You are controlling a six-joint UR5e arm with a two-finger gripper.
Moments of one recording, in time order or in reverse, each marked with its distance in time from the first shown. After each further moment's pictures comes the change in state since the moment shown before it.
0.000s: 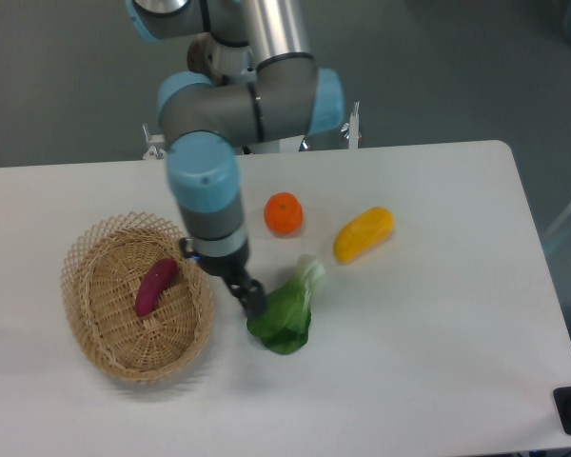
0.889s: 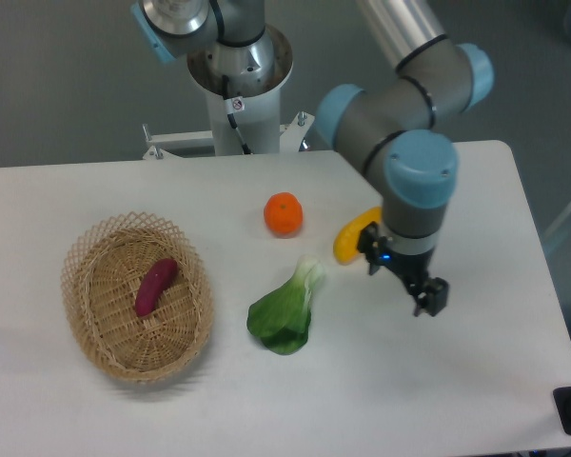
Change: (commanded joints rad) arm 0.333 -0.120 0.111 0.000 -0.015 0.361
